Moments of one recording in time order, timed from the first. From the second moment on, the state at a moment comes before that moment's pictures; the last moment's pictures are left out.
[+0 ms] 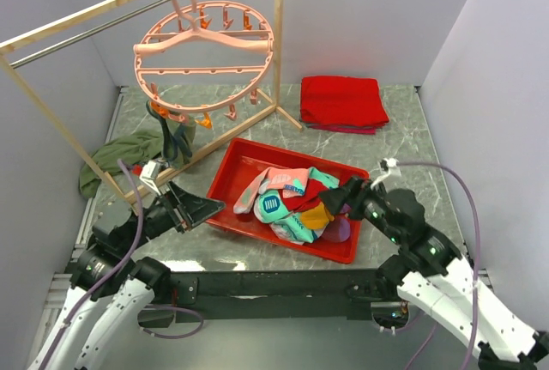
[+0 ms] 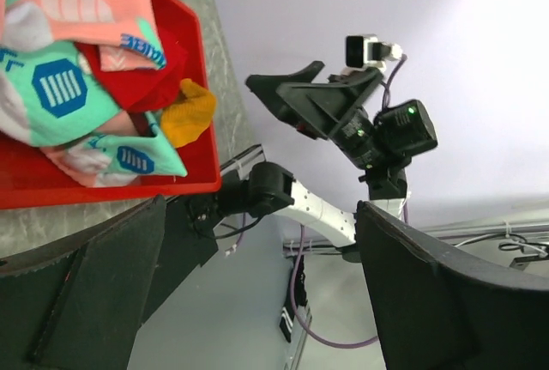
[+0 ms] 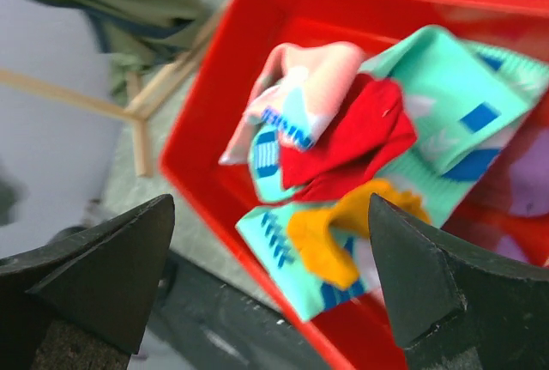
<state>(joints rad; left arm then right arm) -0.45 0.27 0.64 -0.44 0.46 -1.15 0.66 0.46 0.59 -0.45 0.08 0.76</state>
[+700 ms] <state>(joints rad) -0.45 0.01 0.38 -0.58 0.53 -1.20 0.68 0.07 0.33 -0.41 -0.06 1.04</state>
